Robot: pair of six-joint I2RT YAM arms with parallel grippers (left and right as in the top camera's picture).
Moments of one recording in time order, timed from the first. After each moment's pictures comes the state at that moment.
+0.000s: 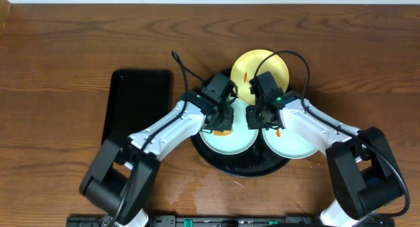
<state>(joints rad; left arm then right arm) -0.61 1.80 1.11 -0.57 0.14 -0.49 0.46 1.80 1.02 -0.53 -0.05 0.36</state>
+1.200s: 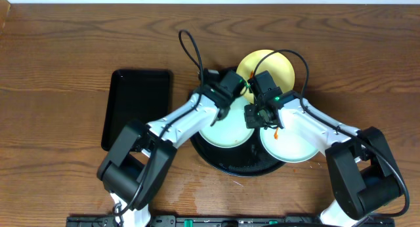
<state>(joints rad) -0.63 1.91 1.25 -0.68 -0.58 -0.53 0.47 1.80 1.03 -0.54 -0.03 0.37</state>
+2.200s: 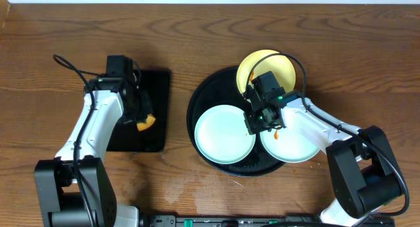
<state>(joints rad) 0.04 1.62 1.08 -0.86 0.06 -0.29 0.45 1.81 1.02 -0.55 -0.21 0.14</state>
